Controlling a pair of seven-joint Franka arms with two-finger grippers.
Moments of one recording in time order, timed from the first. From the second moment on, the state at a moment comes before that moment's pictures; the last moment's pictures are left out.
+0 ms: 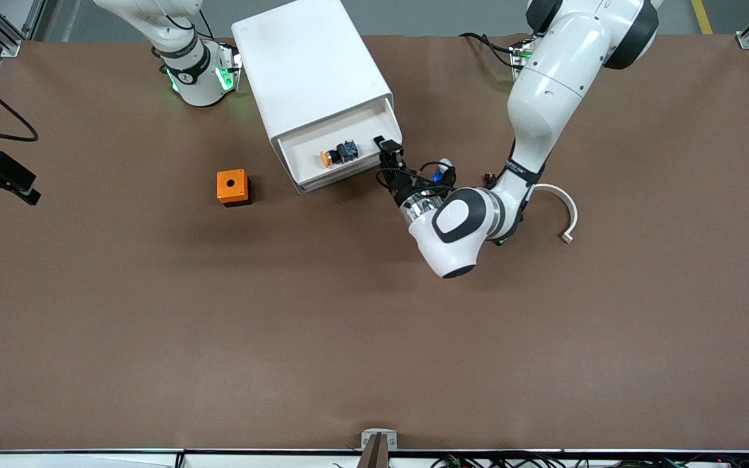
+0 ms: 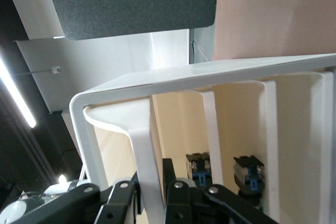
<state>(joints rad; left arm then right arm) -0.49 0.87 -0.10 -1.36 -1.07 1.26 -2.29 -0.09 -0.03 0.06 -1.62 -0.02 1.74 0.17</state>
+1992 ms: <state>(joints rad) -0.37 0.87 -0.07 -1.23 -1.12 1.31 -1.51 0.38 0.17 0.08 -1.64 0.16 1.74 1.27</state>
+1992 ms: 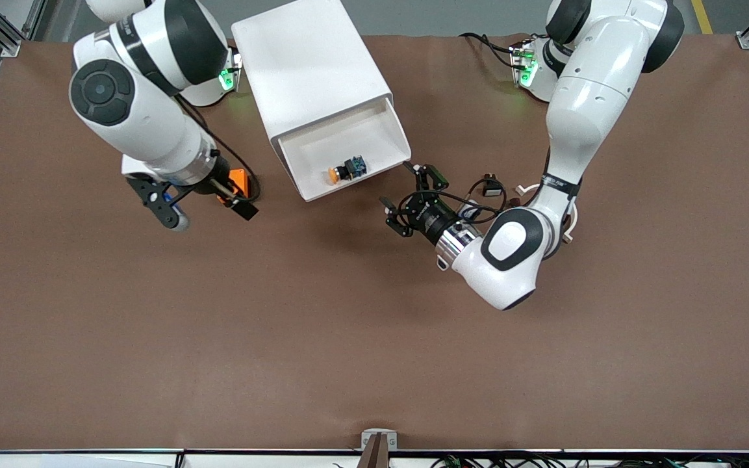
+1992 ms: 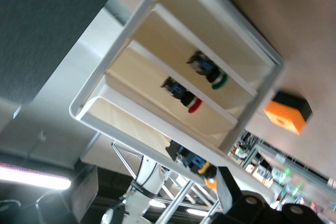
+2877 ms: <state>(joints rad) -0.49 0.71 -0.04 -1.19 -0.61 1.70 -1.12 0.66 0.21 0.08 -1.80 0.20 2.05 1.64</state>
